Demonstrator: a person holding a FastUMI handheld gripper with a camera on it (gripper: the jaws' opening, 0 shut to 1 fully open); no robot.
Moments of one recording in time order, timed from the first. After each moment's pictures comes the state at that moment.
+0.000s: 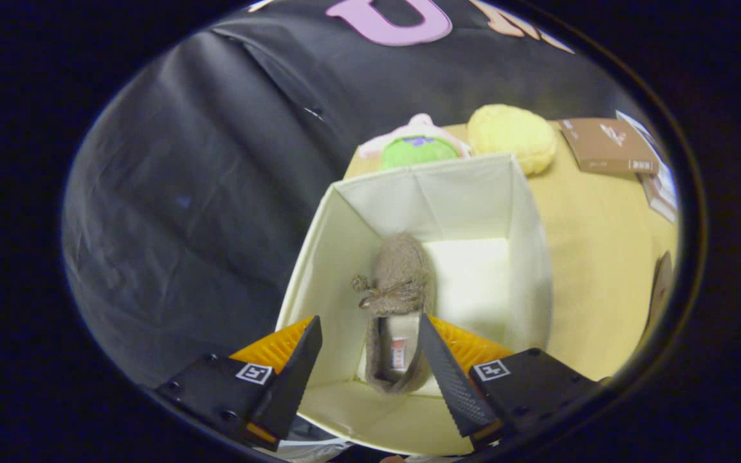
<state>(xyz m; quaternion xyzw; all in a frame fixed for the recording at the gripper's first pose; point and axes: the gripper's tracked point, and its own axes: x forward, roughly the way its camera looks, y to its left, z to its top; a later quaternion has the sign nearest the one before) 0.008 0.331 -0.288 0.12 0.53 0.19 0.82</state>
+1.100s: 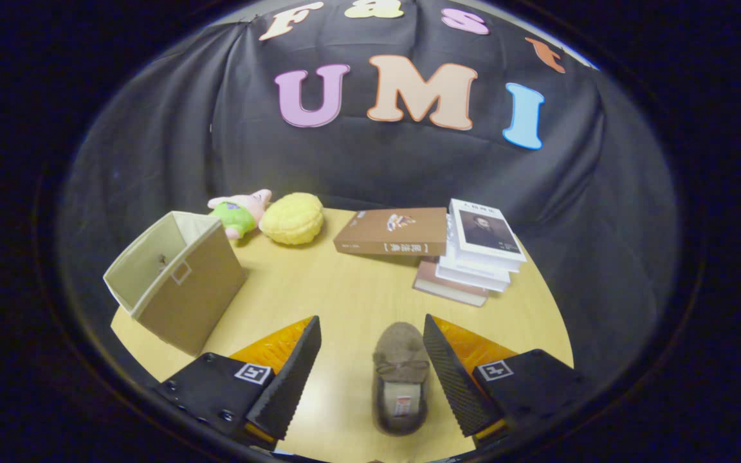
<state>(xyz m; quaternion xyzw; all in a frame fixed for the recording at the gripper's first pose) 0.013 -0.088 -0.229 -0.10 0.37 0.02 0.92</state>
